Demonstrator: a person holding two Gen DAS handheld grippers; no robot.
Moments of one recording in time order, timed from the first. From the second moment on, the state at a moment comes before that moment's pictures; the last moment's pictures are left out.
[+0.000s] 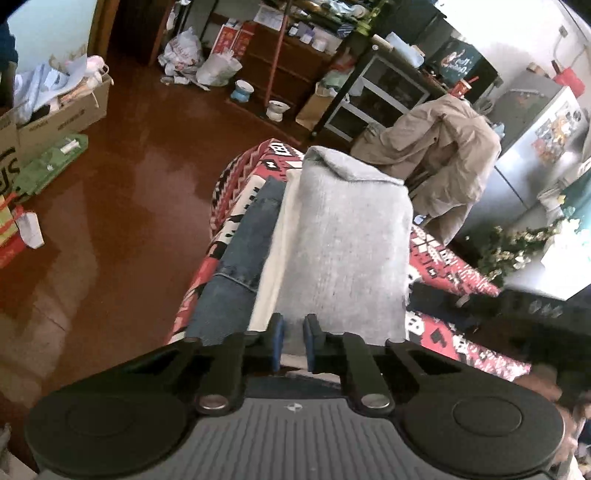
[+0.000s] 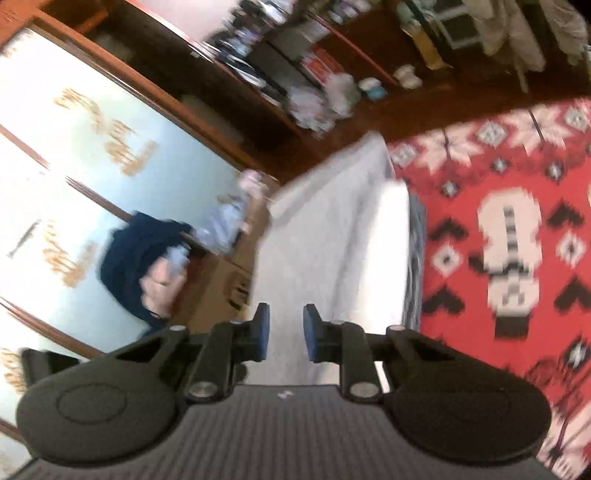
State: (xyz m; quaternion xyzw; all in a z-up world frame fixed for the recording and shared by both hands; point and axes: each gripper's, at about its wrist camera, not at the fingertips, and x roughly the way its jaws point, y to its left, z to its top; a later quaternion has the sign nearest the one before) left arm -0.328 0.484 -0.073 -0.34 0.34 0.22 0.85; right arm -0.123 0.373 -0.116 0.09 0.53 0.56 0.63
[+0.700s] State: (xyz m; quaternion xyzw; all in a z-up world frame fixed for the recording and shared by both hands) left arm -0.354 0.505 -0.075 -0.45 0.26 0.19 0.83; right arm -0.127 0.341 -0.152 0.19 0.59 0.51 0.60
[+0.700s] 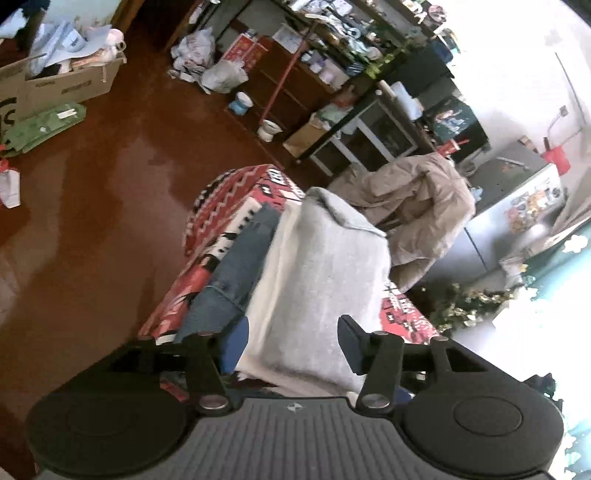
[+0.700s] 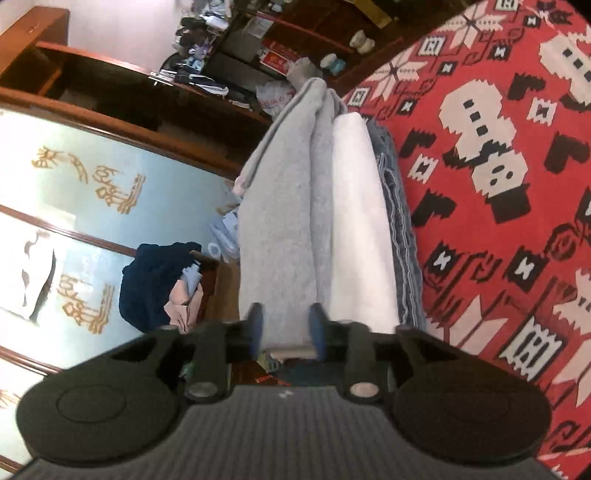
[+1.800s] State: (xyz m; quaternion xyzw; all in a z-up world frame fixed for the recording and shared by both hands) left arm -0.356 0.492 -0.061 -0.40 0.27 0.17 0.86; right arm -0.128 0.327 -0.154 0.15 0.56 0.51 0.64
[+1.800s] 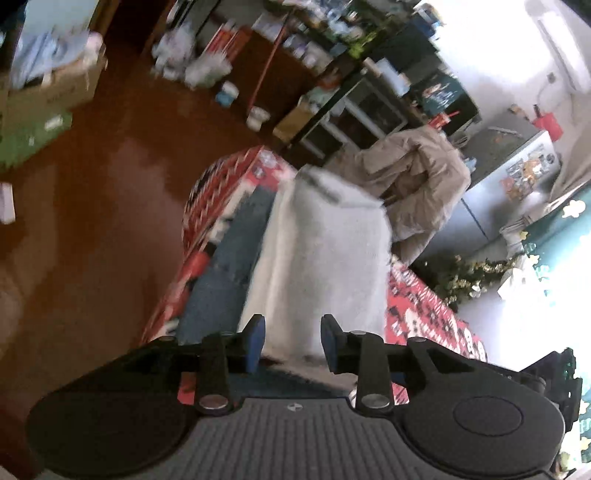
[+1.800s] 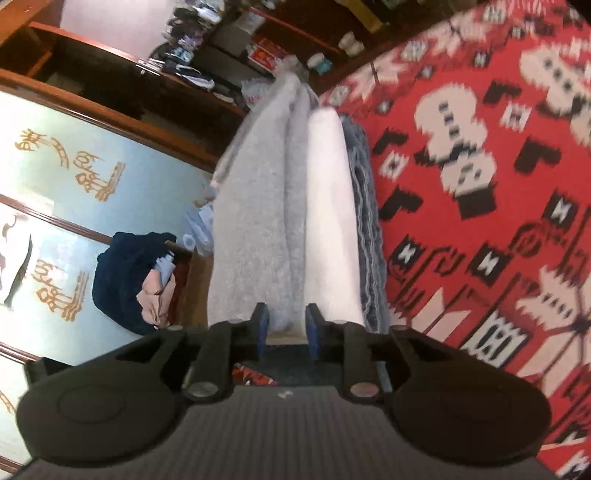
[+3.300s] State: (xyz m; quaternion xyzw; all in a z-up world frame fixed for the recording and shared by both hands) left arm -0.422 0.303 0.008 -0.14 0.34 0.27 0.89; right arm -0.298 0.147 0.006 -0.10 0.33 0.52 0.78
